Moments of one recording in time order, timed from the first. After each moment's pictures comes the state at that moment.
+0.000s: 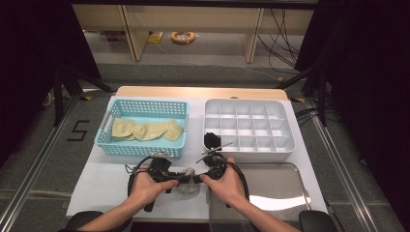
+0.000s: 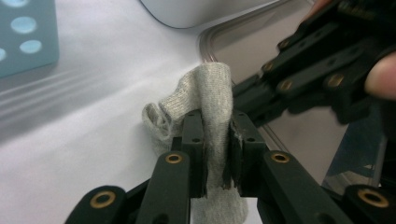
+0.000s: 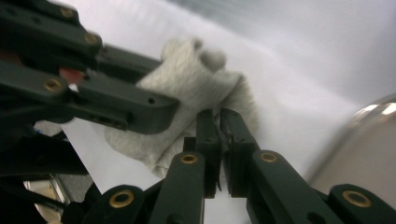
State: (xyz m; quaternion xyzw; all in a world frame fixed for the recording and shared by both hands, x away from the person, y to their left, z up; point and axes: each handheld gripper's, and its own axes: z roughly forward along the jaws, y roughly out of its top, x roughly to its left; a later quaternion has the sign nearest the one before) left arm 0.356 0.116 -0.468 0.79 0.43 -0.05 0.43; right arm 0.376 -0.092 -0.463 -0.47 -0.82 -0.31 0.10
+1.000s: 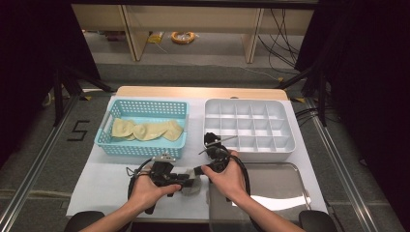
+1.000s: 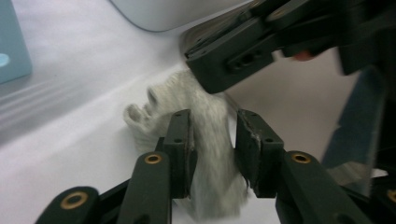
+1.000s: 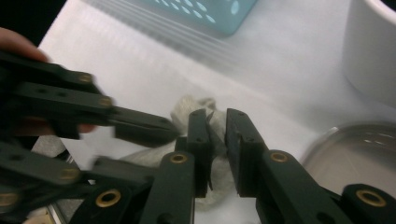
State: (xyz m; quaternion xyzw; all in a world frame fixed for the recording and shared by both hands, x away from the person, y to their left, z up) left arm 0.343 0.114 -0.463 0.79 0.40 -0.05 0.45; right arm 0.385 -0.096 -0.443 -0.49 -0.80 -0.33 0.07
